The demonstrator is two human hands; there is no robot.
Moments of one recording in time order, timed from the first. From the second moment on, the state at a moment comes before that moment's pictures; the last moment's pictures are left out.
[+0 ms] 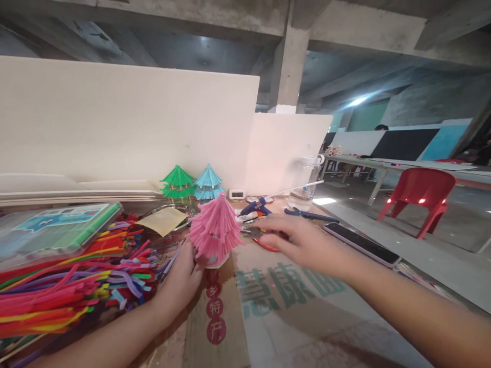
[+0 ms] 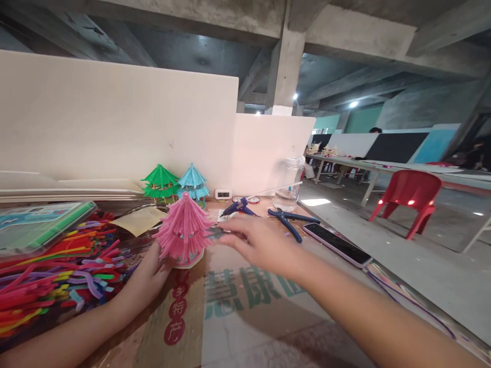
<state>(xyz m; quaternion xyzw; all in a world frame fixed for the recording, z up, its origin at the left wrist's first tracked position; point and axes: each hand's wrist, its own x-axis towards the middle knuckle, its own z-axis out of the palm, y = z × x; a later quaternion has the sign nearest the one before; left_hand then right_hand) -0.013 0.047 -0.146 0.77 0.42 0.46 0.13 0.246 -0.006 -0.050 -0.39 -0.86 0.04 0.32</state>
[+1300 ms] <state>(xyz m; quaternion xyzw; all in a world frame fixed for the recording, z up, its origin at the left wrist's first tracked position) -0.010 0.043 -0.138 0.77 0.43 0.44 0.13 0.246 0.019 -0.054 -0.46 -0.80 0.26 0.27</state>
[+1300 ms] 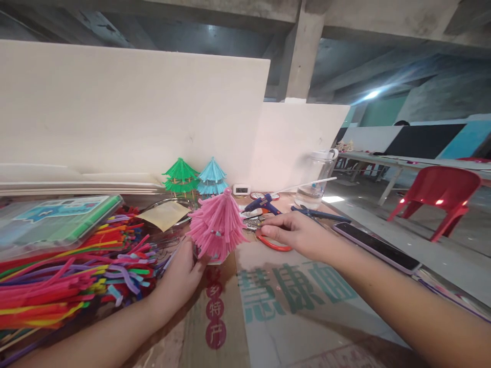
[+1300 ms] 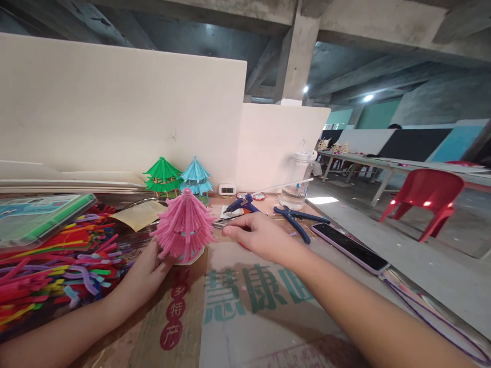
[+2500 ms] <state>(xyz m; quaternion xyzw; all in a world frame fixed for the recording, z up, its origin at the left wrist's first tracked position) -0.011 0.044 -0.140 0.78 0.43 0.45 0.12 0.243 0.019 -0.057 -0.43 -0.79 0.33 0.29</state>
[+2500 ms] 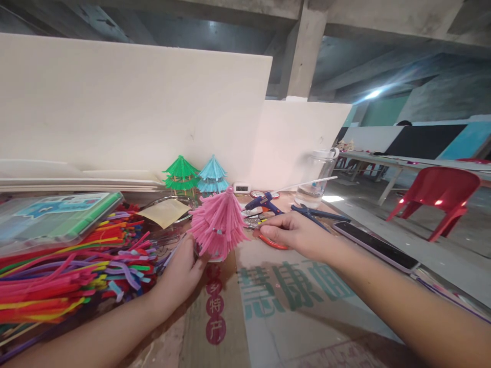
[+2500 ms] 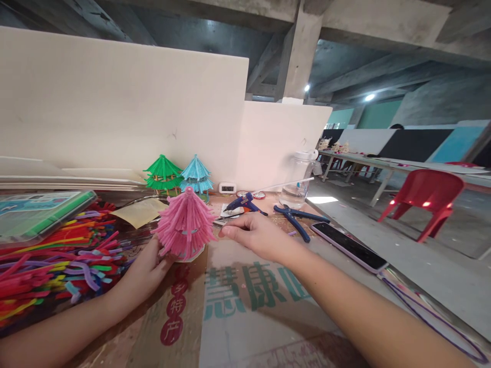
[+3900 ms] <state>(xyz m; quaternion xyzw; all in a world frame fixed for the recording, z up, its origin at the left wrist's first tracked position) -0.010 0.043 -0.138 0.78 0.42 0.44 0.11 0.242 0.022 -0.064 -0.44 -0.77 0.36 0.31</state>
